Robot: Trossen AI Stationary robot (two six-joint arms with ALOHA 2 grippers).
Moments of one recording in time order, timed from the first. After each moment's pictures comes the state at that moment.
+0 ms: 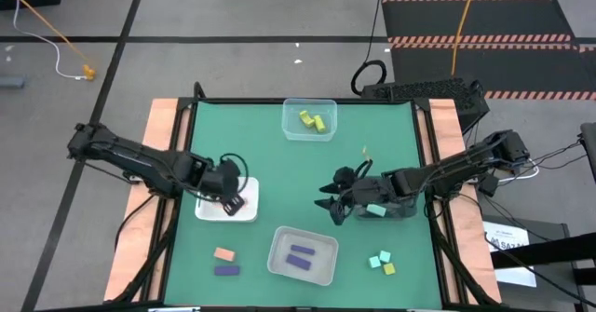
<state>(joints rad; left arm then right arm) -0.25 1.18 0.93 -0.99 -0.13 -0.99 0.26 1.37 0.80 0.05 0.28 0.74</state>
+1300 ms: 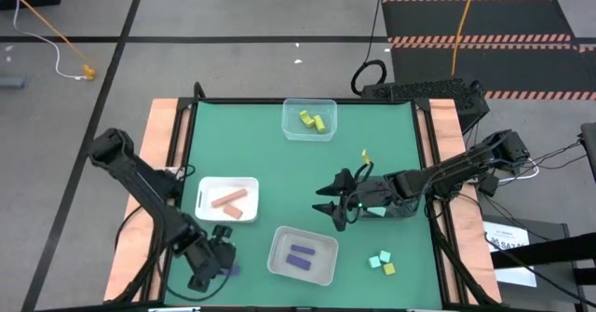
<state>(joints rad) -0.83 1.47 0.93 -0.57 0.01 -0.57 0.29 1.37 0.80 0.15 0.29 0.60</state>
